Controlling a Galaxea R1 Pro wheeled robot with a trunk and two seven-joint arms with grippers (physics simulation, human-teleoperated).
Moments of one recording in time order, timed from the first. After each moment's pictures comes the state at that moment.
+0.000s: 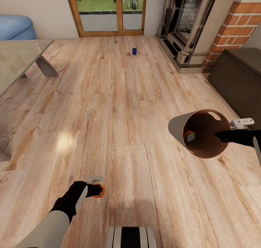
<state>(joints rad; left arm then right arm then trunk) -0.67 -0.04 0.08 -0.60 -0.02 0.61 -0.07 -0.76 -0.49 -0.17 -1.48 0.11 1.04 0.49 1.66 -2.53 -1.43</state>
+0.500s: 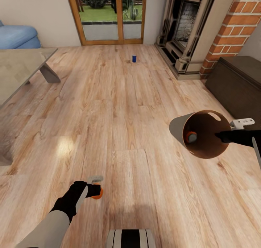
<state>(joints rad) -0.67 -0.04 0.08 -0.60 -0.03 0.61 -0.07 -0.76 -0.48 -0.17 -1.48 0.15 1.05 0.49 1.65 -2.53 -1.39</state>
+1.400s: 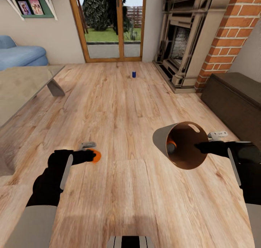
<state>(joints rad) -0.66 0.01 0.08 -1.35 -0.02 1.05 -0.23 -0.68 -0.32 -0.14 -1.48 0.15 1.05 0.49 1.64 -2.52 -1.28</state>
